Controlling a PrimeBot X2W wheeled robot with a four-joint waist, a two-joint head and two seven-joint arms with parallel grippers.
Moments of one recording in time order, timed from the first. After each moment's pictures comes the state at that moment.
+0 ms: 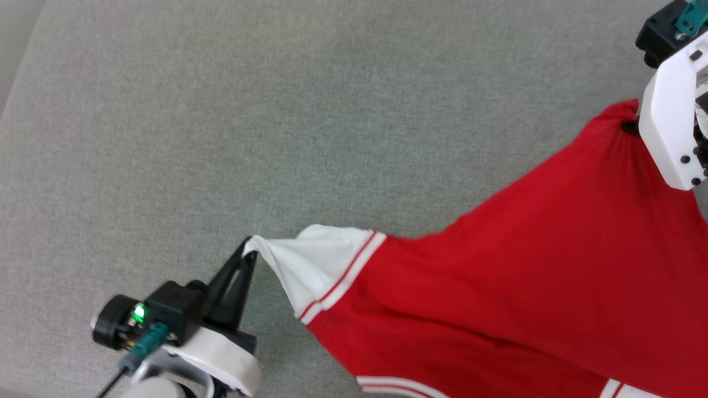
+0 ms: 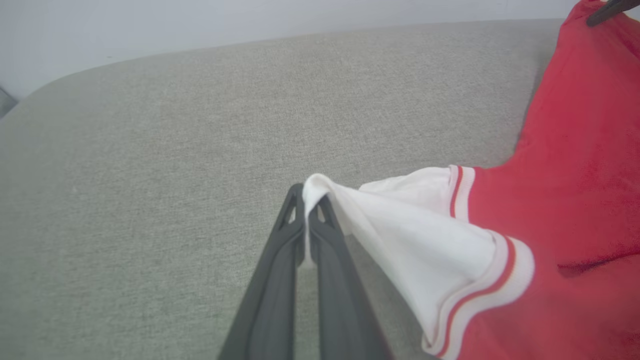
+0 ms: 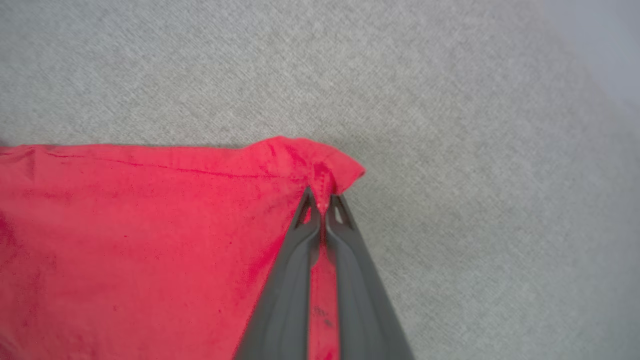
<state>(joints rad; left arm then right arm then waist) -0.27 0.69 -0.78 -0.18 -0.69 0.40 -0.24 -1.10 -0.79 0.87 0.28 0.88 0.13 0.94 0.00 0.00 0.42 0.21</state>
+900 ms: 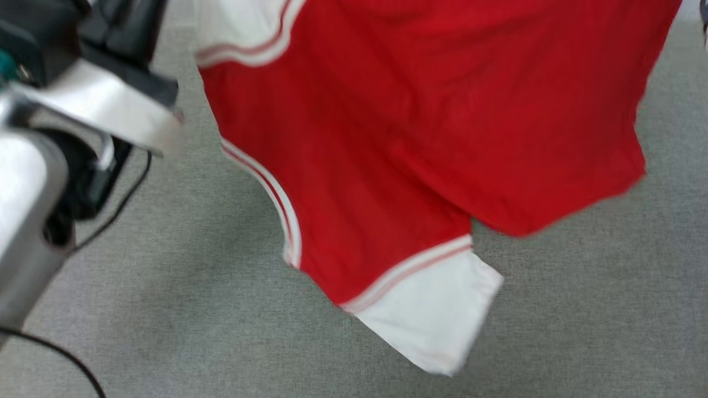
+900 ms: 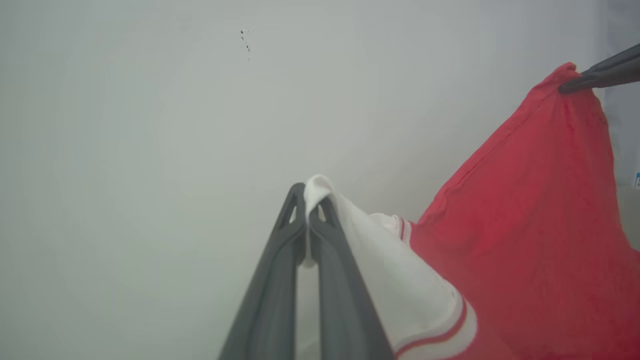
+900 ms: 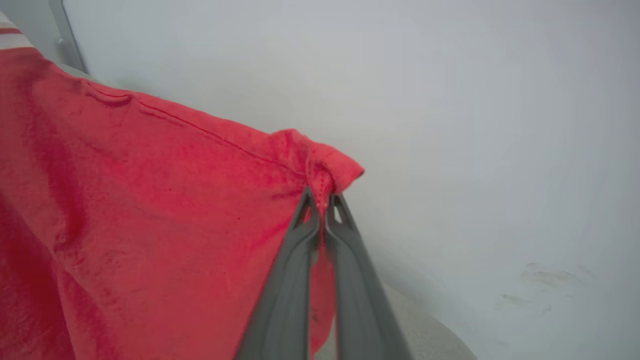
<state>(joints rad) -0.91 0.77 -0.63 -0.12 -0.65 0.17 -0.06 -1.27 -0.77 0.79 0.29 0.79 0.13 0.38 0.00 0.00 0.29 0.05</state>
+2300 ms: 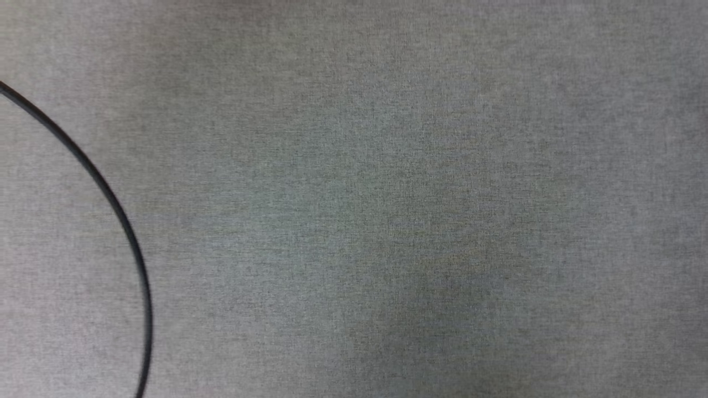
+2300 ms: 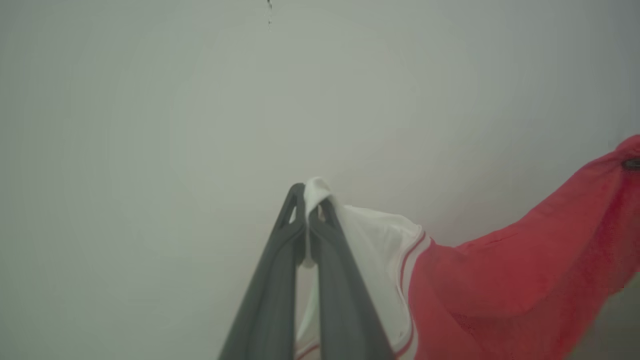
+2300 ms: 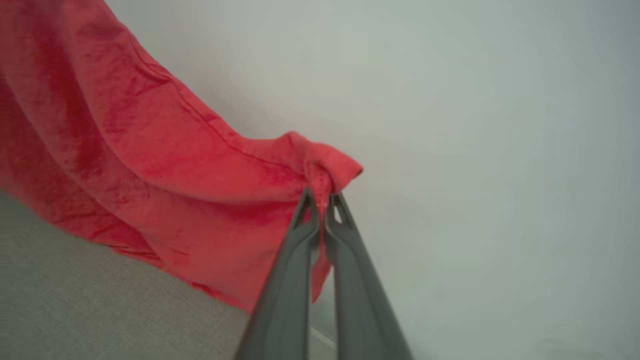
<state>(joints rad) -1.79 0.45 -0.72 0.80 -0.61 -0.13 -0.21 -1.77 -0.45 0.88 0.85 0.54 0.13 0.15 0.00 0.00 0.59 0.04</state>
